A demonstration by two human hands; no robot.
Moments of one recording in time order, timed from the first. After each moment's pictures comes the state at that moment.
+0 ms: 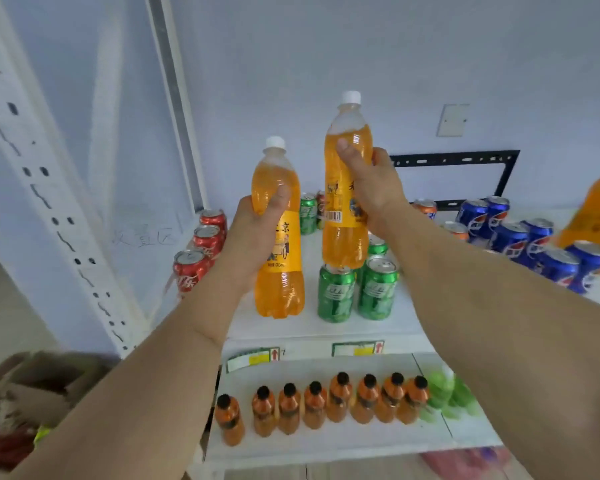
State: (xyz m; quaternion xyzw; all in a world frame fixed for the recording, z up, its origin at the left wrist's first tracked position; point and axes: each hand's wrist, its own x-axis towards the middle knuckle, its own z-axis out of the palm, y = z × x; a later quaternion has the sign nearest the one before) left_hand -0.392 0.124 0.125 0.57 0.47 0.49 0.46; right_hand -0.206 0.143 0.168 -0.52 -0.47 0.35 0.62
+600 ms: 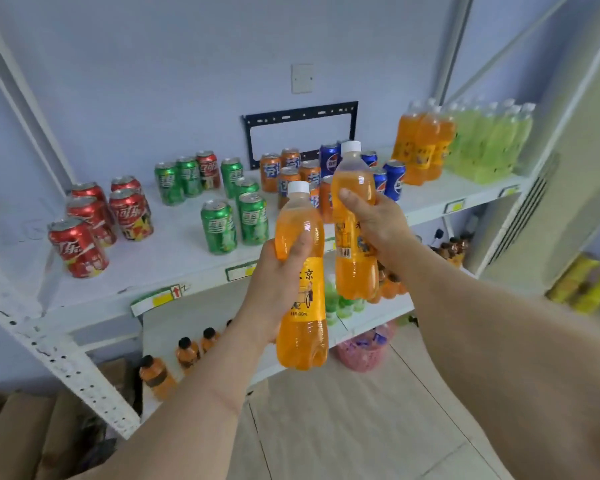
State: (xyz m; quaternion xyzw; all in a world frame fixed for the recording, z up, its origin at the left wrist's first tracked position) left_hand -0.280 -0.110 0.057 0.61 0.36 0.36 0.61; right_hand -0.096 -0.129 0.088 -0.68 -0.35 0.26 0.59
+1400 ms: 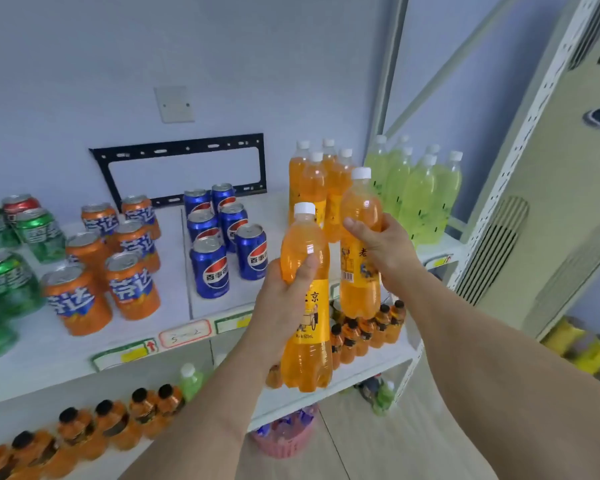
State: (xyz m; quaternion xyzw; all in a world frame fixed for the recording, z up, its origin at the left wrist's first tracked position) left_hand 0.196 -0.079 0.050 0.61 0.40 0.36 0.59; right_hand 0.383 -0.095 0.083 -0.66 -0.36 0.25 0.61
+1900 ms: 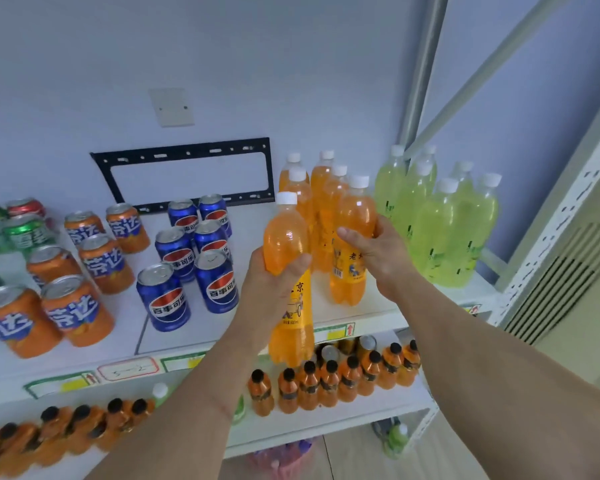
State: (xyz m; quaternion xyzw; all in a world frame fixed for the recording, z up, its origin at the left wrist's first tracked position) left_hand 0.317 0.003 0.052 0.58 0.47 0.44 0.50; right_hand 0.515 0.005 0.068 -0.59 -0.41 0.36 0.60
